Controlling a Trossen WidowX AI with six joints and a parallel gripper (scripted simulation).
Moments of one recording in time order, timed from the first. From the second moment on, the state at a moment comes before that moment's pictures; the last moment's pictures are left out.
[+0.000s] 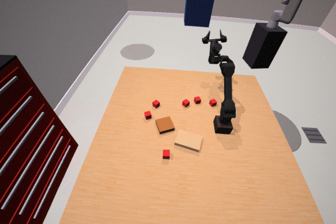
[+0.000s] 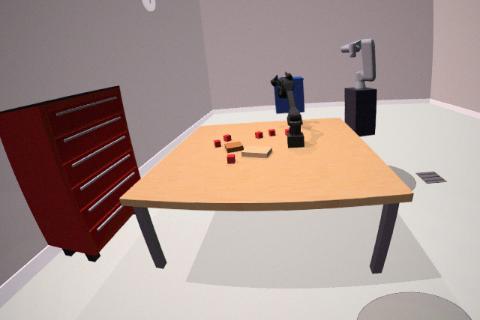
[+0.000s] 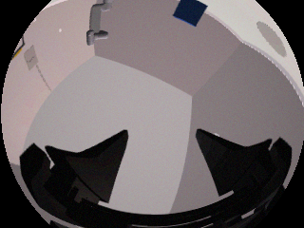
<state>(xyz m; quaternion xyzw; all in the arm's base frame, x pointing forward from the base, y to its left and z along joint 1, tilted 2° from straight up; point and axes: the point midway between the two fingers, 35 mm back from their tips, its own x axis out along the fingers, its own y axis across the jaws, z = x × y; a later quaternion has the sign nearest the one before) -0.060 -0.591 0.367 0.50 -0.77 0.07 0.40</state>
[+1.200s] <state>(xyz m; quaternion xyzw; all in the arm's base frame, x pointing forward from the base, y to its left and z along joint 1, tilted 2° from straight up) 0.158 -0.620 0.256 0.66 -0.60 -0.25 0.39</state>
